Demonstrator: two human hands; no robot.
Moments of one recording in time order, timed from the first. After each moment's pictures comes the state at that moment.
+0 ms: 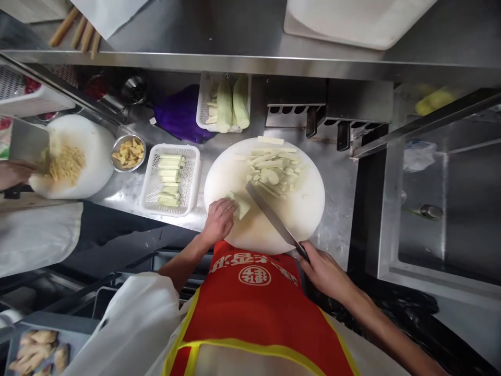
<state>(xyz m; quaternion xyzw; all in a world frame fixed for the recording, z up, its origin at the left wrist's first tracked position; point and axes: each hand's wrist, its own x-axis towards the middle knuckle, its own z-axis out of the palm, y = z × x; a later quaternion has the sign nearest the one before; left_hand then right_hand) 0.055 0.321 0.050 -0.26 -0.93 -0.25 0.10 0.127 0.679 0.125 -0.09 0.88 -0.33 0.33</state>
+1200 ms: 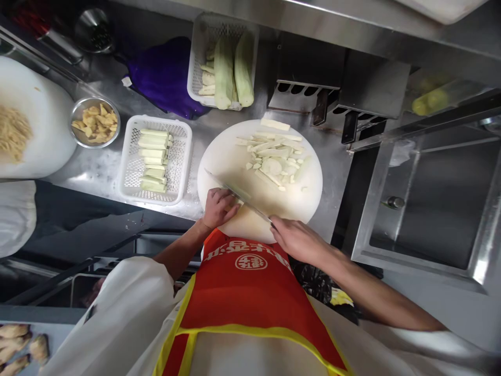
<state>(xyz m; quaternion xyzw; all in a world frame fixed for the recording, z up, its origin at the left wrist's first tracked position) 0.047 0.337 0.018 -0.22 -0.91 -0.32 0.17 0.049 0.613 0.167 -0.24 0.87 -0.14 0.41</state>
